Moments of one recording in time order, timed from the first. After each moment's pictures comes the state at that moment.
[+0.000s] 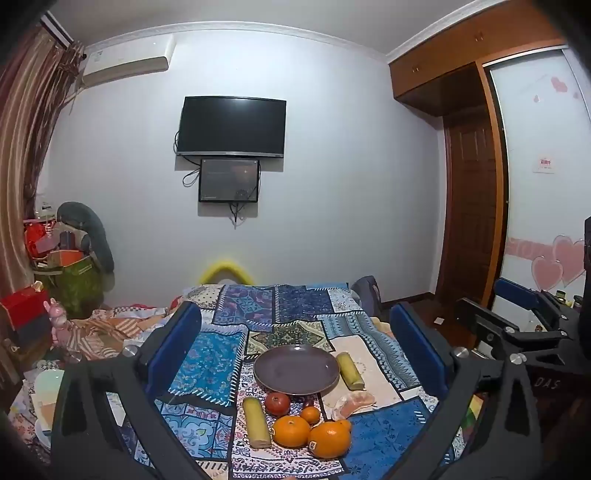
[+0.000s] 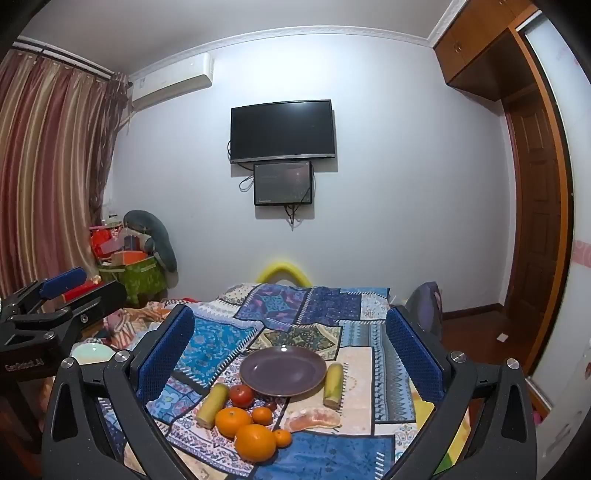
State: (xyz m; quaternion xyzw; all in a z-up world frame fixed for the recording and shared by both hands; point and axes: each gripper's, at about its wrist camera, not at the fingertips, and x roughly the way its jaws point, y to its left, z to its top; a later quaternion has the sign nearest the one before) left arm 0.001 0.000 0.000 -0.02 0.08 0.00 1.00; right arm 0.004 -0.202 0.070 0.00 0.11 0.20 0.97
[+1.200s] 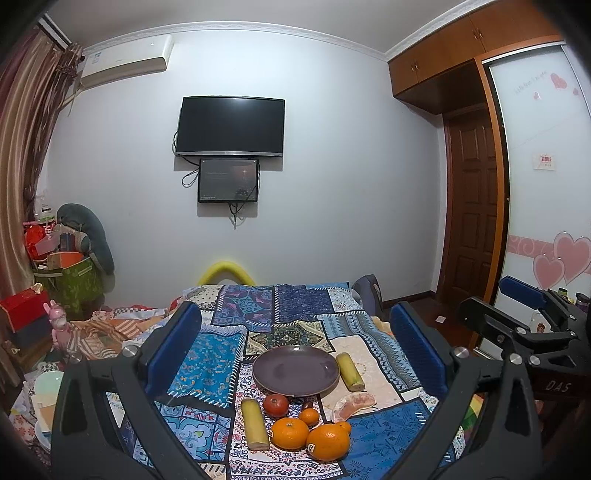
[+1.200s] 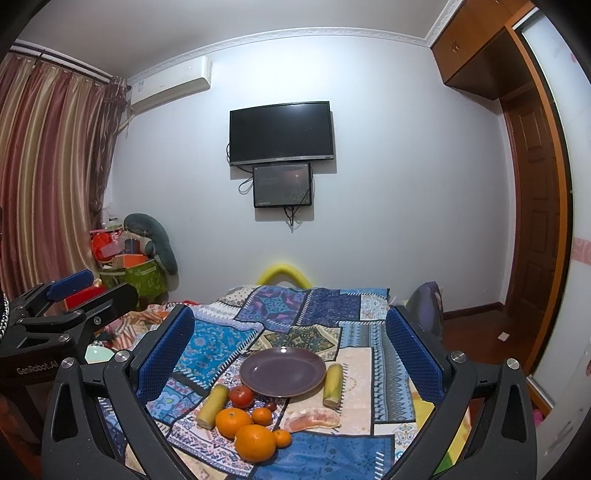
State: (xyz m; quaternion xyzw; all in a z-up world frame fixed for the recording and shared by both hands) left arm 0.003 -0.005 0.002 -0.02 0.08 -0.01 1.00; right arm 0.001 -0.207 0.069 0.01 0.11 0.19 0.97
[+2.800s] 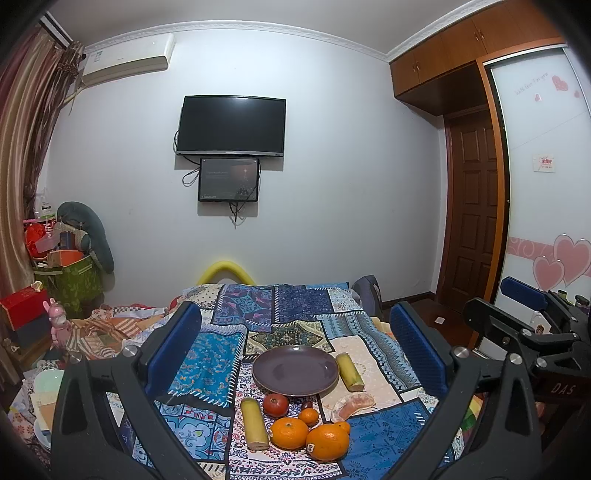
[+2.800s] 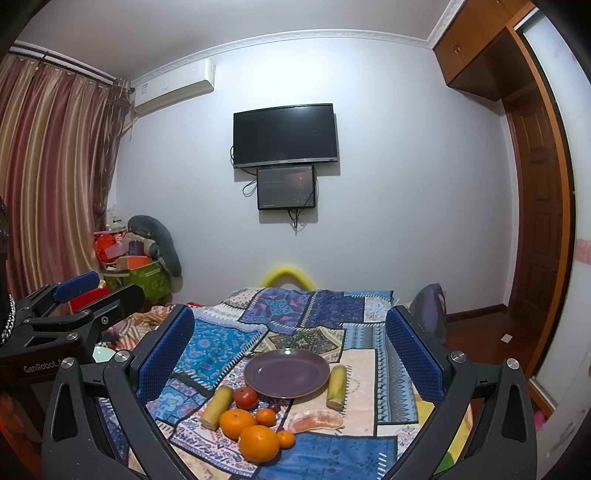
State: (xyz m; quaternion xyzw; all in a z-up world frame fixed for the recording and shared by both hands) left arm 0.005 -0.005 0.001 -0.02 0.08 -0.01 1.00; right arm -0.002 -0.206 0.073 0.01 0.10 0.20 0.97
